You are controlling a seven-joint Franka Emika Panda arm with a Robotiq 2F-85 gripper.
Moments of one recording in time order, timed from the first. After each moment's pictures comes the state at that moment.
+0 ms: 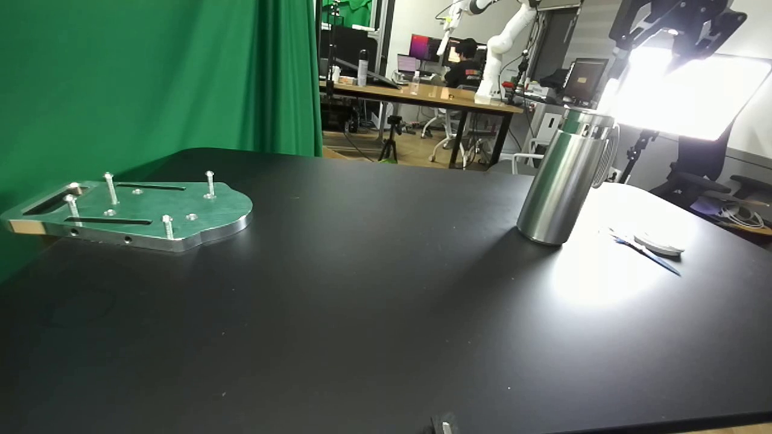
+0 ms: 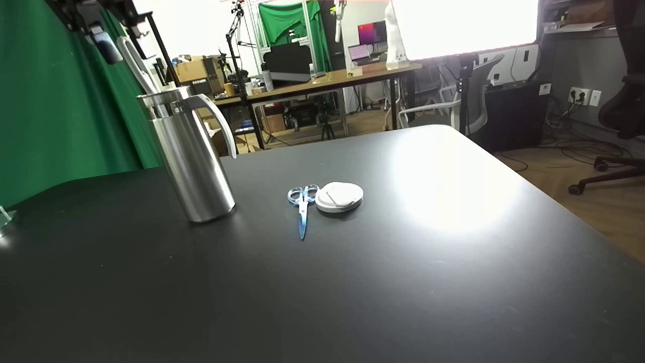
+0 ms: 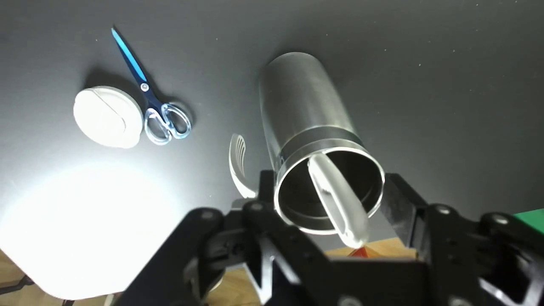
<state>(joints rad) -0.10 -0.28 -0.08 -2.49 0.06 2.45 -0.02</state>
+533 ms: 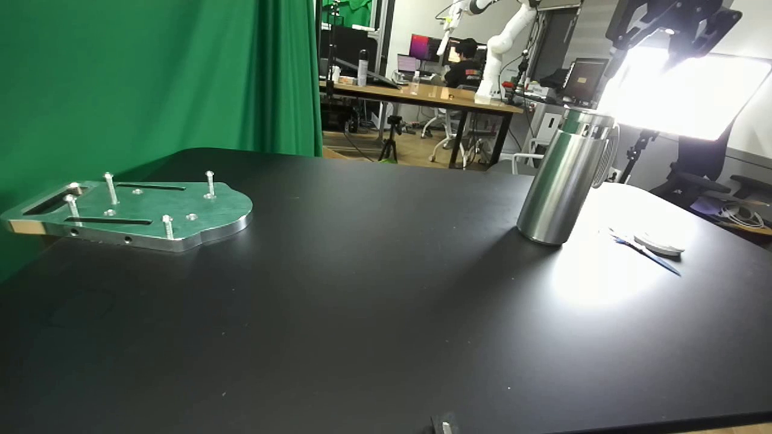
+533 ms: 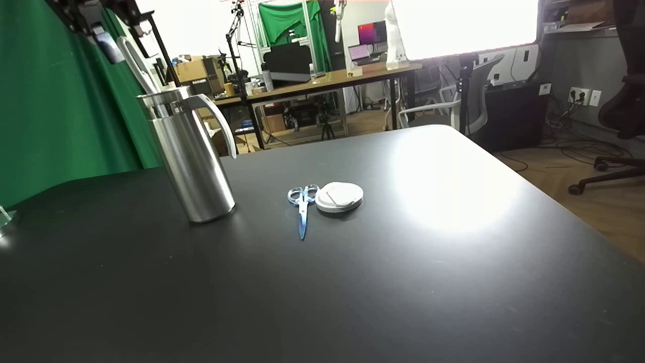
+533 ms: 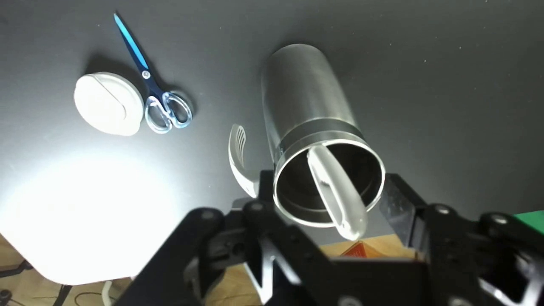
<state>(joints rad) -0.10 -0.27 -0.08 -2.49 0.04 2.47 -0.02</state>
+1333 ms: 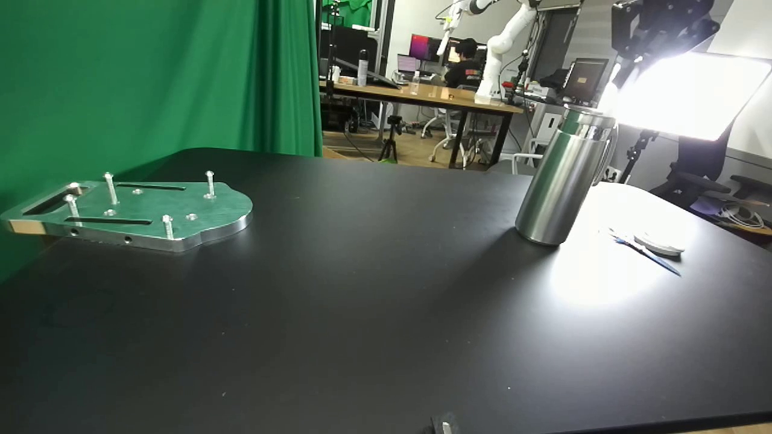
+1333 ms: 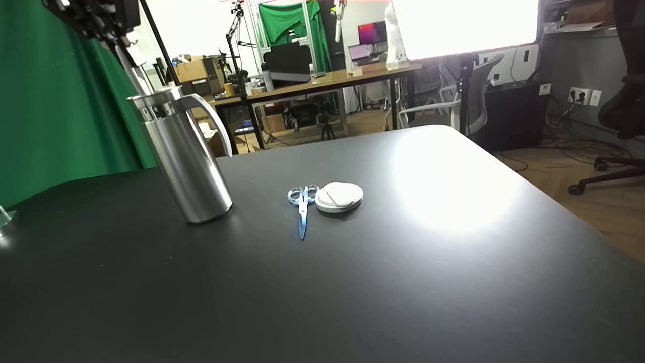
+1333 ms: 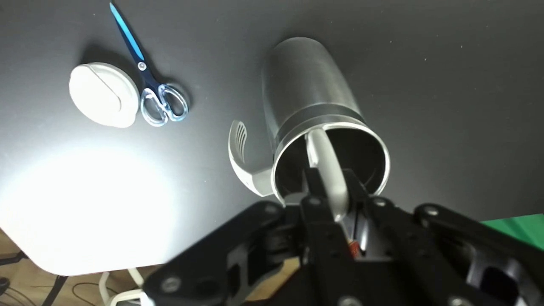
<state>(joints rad) -0.10 -0.27 -0.06 -2.50 0.02 2.50 -0.01</state>
